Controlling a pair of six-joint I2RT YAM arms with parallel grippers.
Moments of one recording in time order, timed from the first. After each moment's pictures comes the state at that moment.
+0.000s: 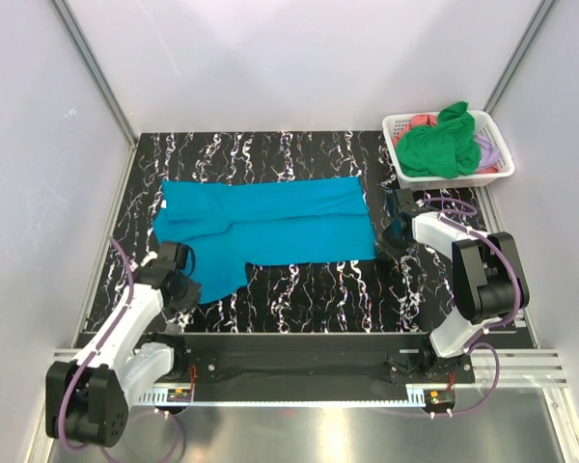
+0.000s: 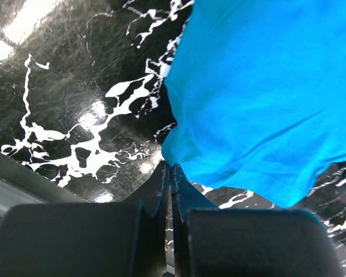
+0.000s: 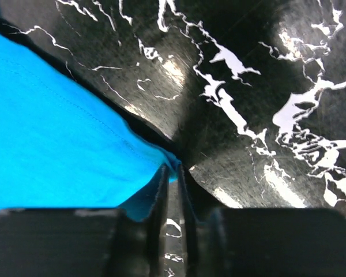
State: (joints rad) left arm -0.14 0.94 0.49 -0.82 -0.15 -1.07; right arm 0.21 1.65 0.93 -0.51 0.04 0.99
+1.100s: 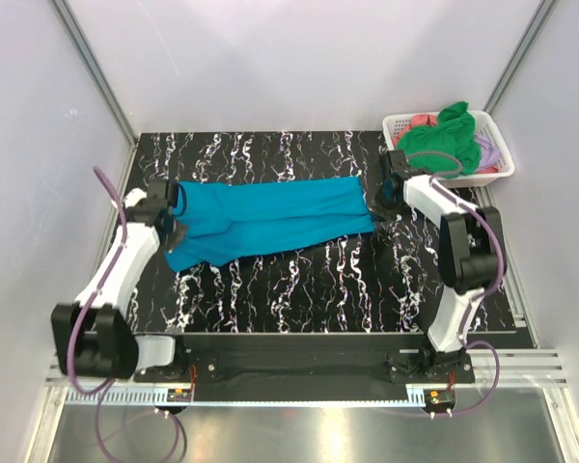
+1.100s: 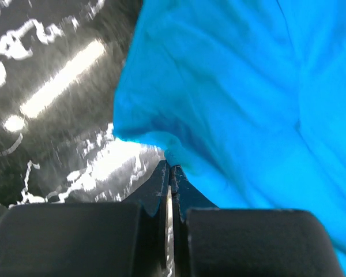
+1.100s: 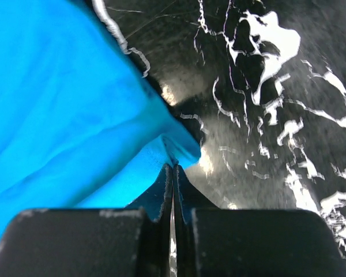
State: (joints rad) left arm -0.09 1.24 0.99 -0.85 -0.36 -0.96; right arm 0.20 1.85 1.34 -0.61 0.06 0.75
